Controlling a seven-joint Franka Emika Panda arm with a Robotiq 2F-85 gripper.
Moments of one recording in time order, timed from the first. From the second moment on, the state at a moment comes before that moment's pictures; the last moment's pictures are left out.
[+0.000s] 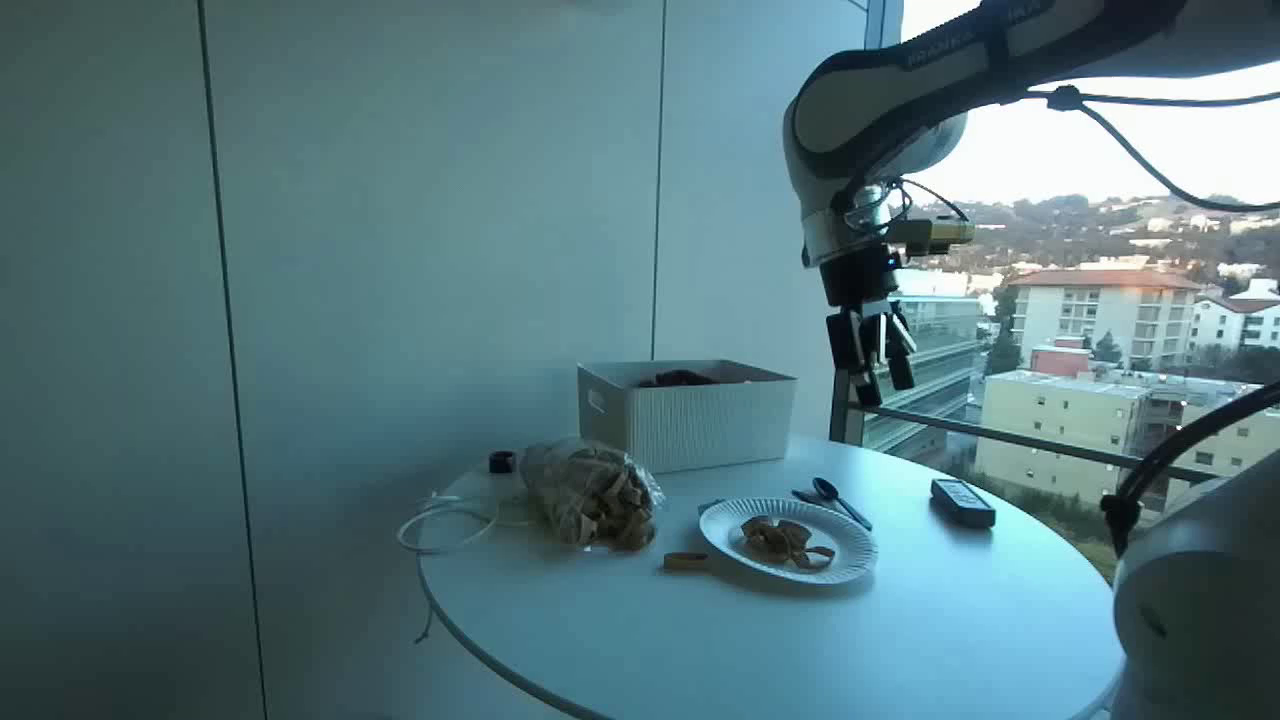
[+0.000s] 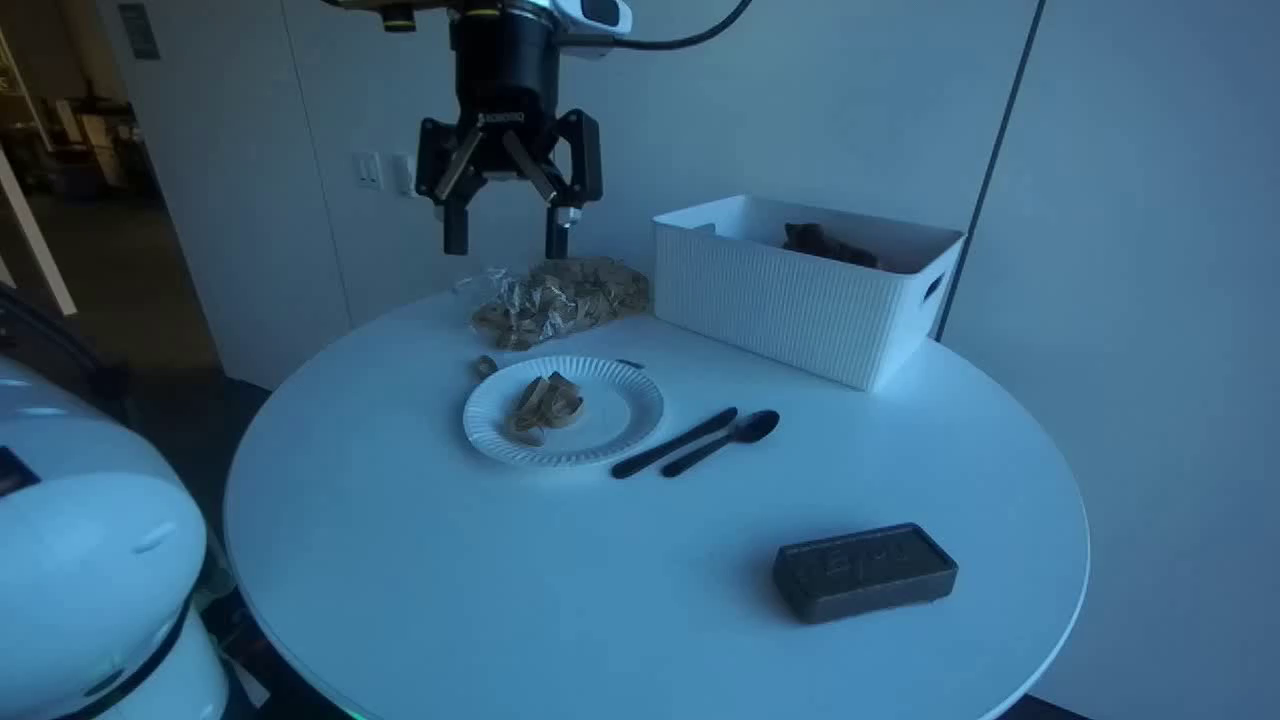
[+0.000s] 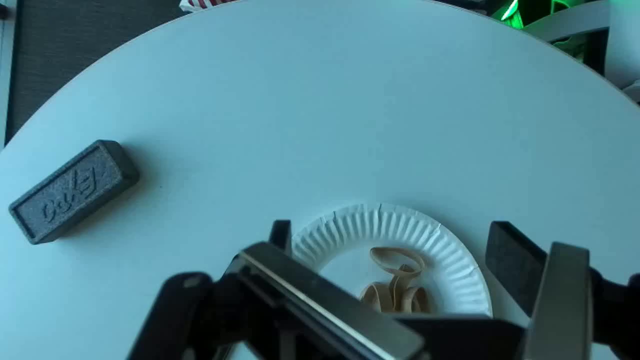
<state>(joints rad) -0.09 -0.61 -0.09 -2.31 -0.23 1.43 -0.18</state>
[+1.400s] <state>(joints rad) -0.08 -0.60 -0.13 -2.46 -0.18 1.60 -0.18</state>
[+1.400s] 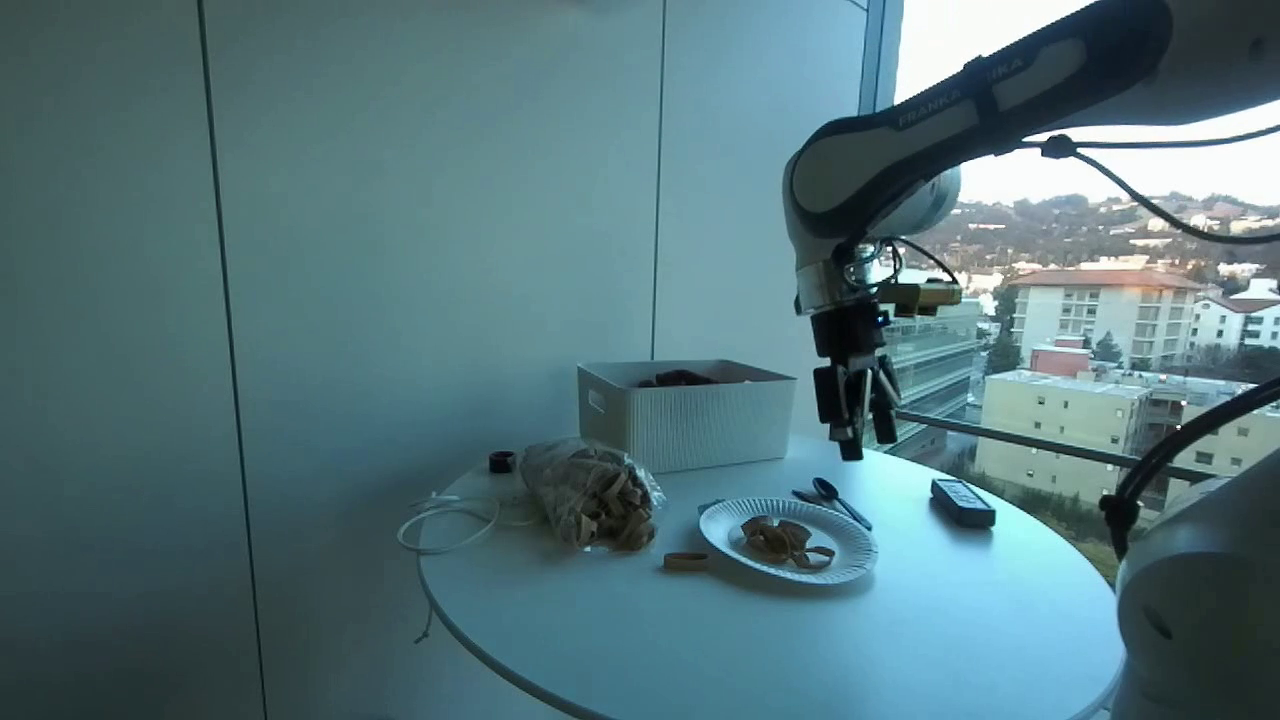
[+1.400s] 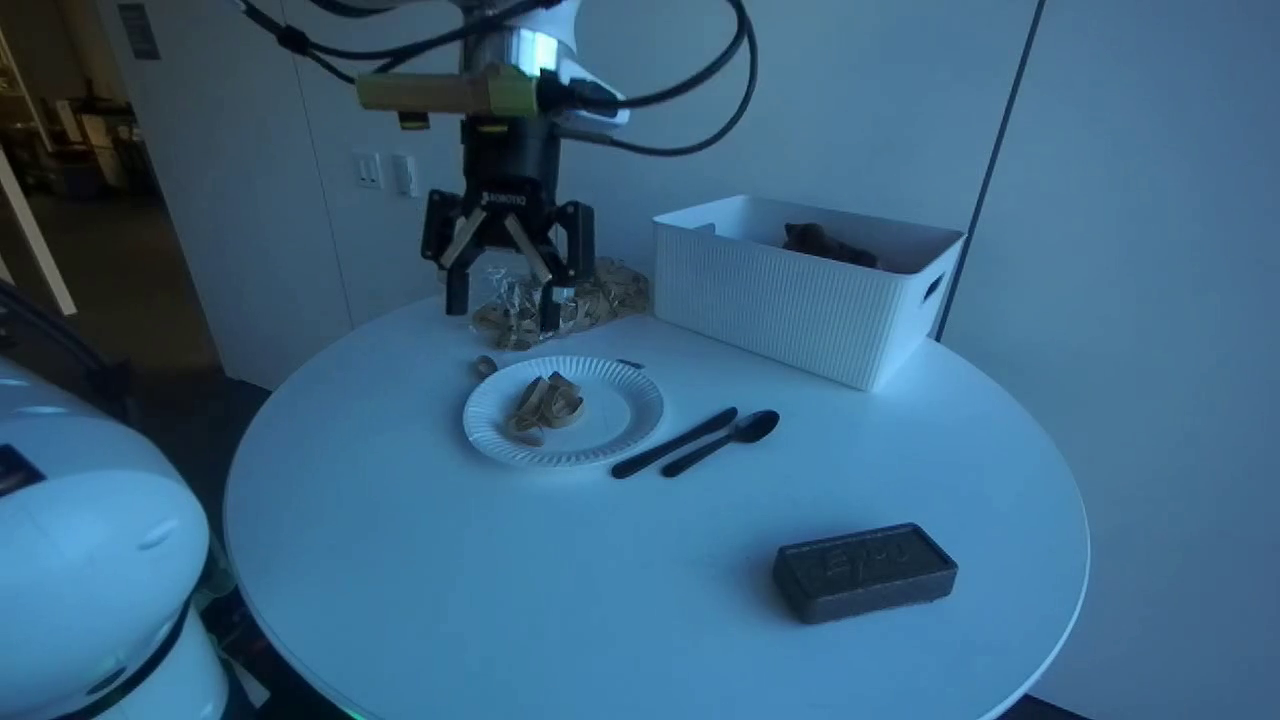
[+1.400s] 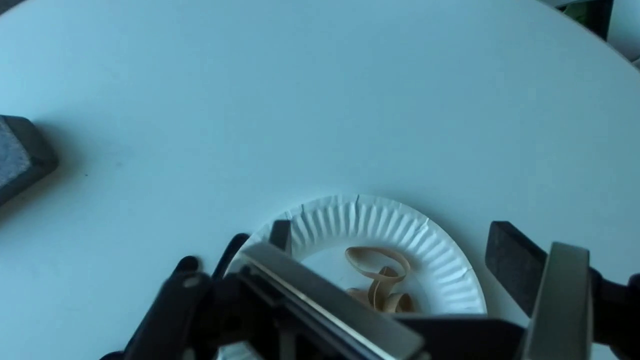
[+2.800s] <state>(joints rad) -0.03 -0.48 -0.14 -2.76 -0.15 2.39 -0.32</state>
